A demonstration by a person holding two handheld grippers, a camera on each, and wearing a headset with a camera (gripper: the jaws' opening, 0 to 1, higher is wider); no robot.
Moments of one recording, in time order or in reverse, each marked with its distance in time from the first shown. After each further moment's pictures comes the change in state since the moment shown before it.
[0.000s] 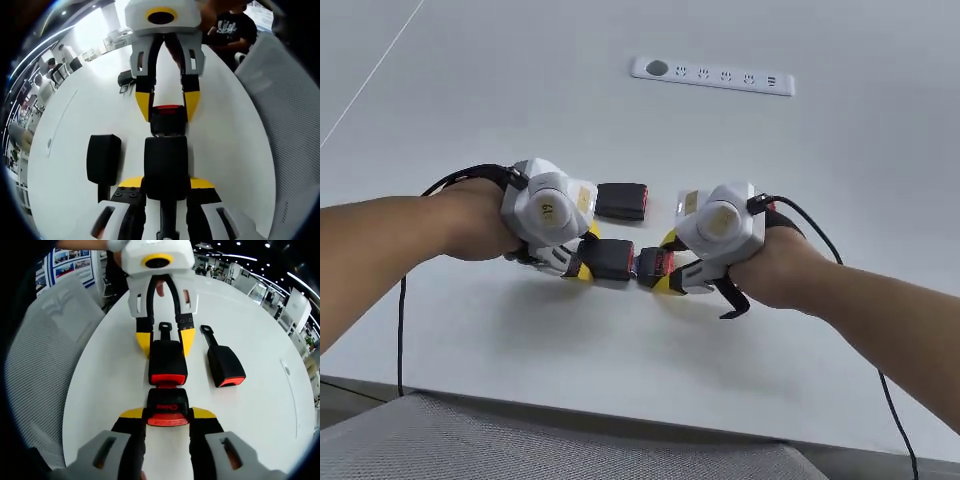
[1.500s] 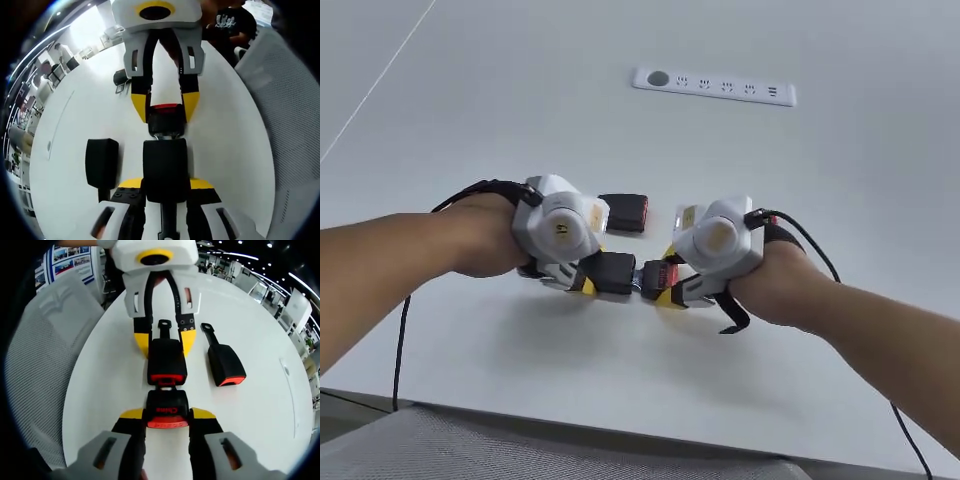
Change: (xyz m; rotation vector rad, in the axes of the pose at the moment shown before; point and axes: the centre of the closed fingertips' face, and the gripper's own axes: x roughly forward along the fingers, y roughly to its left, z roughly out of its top) left arm 0.007 0.004 0.002 0.016 0.055 0.003; right arm 0.001 0.000 -0.001 -0.003 0.037 -0.012
